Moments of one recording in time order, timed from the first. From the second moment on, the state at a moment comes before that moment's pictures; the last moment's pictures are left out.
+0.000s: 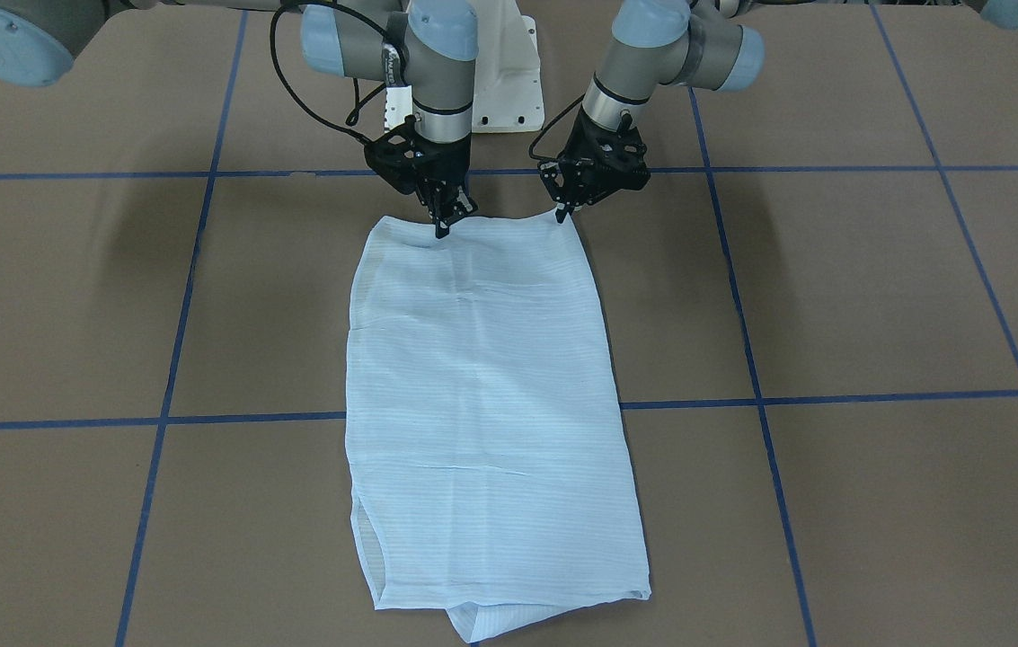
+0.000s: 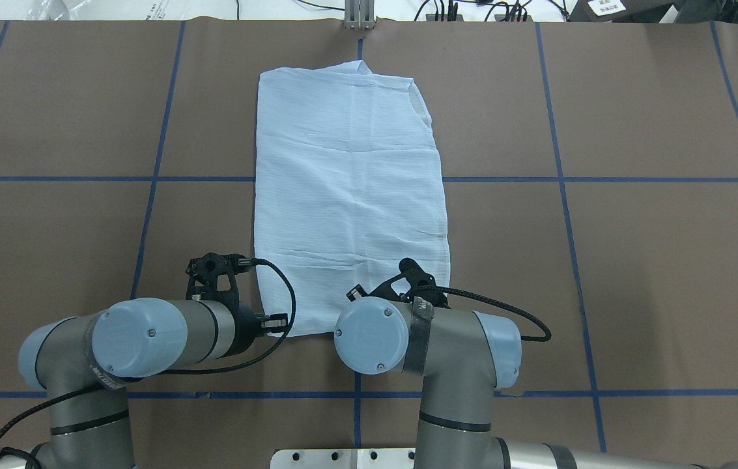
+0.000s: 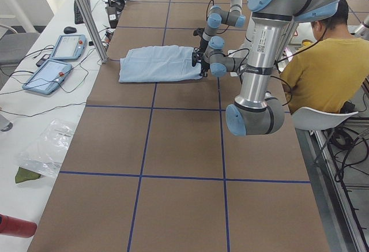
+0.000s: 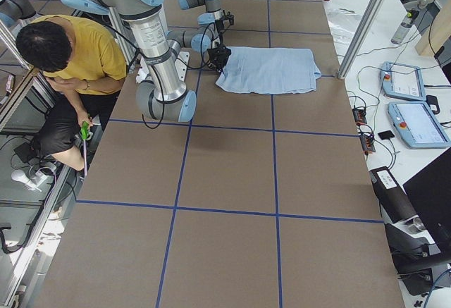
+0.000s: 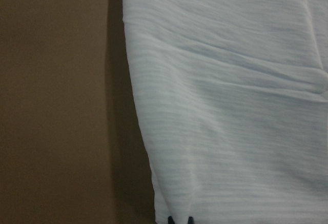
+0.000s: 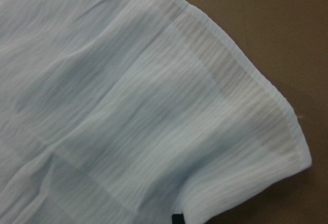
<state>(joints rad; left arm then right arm) -0.29 -1.88 -1.90 -2.02 -1.60 -1.45 0.23 -0.89 1.69 -1.63 1.48 2.29</state>
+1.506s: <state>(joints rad) -0.18 -1.90 -2.31 -1.71 -1.61 -1.55 0.15 -0.94 2.20 -2.02 1.43 2.17</state>
